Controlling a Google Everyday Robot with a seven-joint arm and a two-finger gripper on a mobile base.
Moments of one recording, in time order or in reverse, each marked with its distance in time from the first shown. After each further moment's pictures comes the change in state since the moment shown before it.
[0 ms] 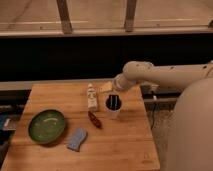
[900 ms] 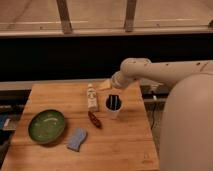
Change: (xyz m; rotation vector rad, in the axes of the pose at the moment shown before) arm -0.028 0.005 0.010 0.024 0.012 -0.038
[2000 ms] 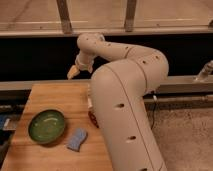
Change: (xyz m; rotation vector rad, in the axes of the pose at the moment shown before) arm -0.097 0.163 0.078 -0.074 0.174 -0.394
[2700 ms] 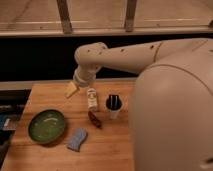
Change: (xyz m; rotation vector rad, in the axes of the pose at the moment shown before) arm 0.136 0.060 -0.070 0.035 0.031 0.014
